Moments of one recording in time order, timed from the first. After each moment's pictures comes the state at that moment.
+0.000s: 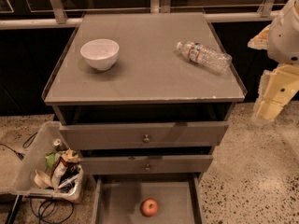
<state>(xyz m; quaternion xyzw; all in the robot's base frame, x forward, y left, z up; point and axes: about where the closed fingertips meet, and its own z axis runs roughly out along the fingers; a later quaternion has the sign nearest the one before) 0.438 -0.217 0.976 -0.60 0.78 -0.03 0.16</state>
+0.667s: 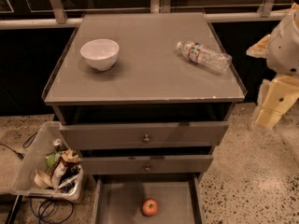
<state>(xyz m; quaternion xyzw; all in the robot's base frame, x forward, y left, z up) 0.434 -0.217 0.962 -0.61 0.78 -0.02 0.16</state>
